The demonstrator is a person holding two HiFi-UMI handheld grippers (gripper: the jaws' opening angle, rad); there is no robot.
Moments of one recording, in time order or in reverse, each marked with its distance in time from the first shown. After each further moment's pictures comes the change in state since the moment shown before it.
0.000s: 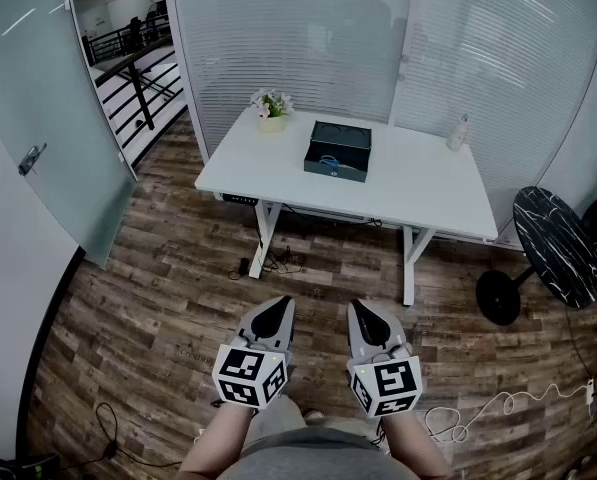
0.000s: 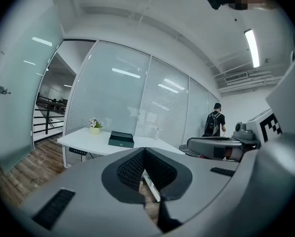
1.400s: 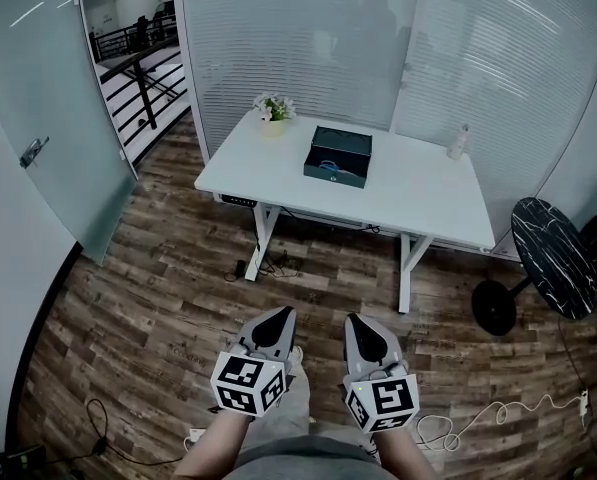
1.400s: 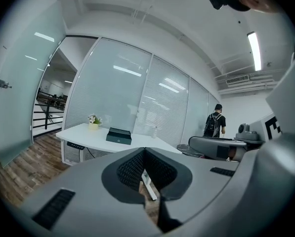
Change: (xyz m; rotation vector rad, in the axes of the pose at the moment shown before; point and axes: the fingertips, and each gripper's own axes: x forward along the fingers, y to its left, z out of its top) left arm -0.008 -0.021 -0.015 -0.040 0.025 -0.019; right arm -0.028 0.005 -0.002 0.042 -0.027 -0.004
